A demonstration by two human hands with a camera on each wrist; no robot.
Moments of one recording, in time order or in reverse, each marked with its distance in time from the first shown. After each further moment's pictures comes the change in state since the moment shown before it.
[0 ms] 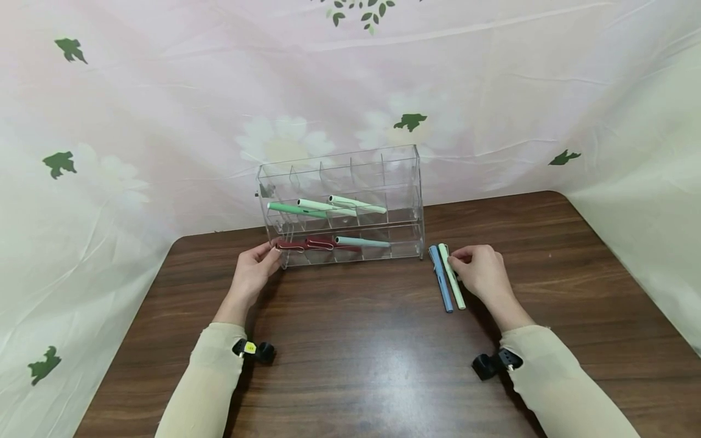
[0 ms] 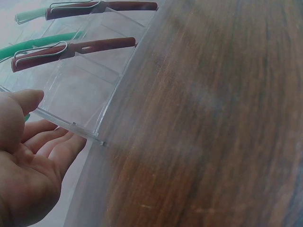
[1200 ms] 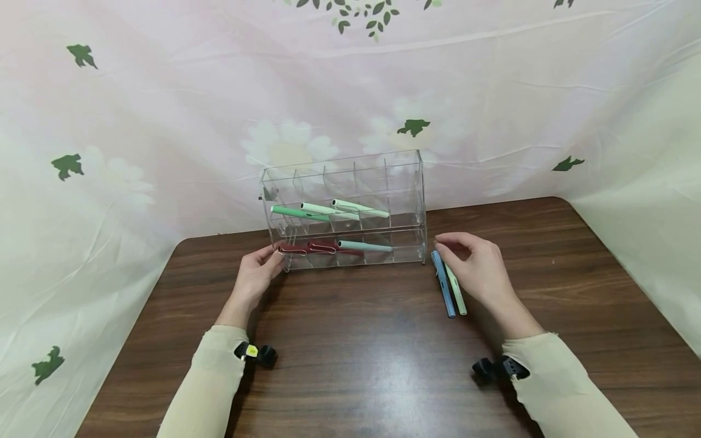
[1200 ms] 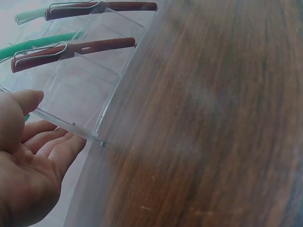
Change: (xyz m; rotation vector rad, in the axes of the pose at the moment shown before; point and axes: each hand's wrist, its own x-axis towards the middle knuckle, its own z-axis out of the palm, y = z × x) left_hand -0.001 -0.001 0.000 -0.008 -0.010 0.003; right_hand -0.016 -0.043 -0.012 0.213 0.215 -0.282
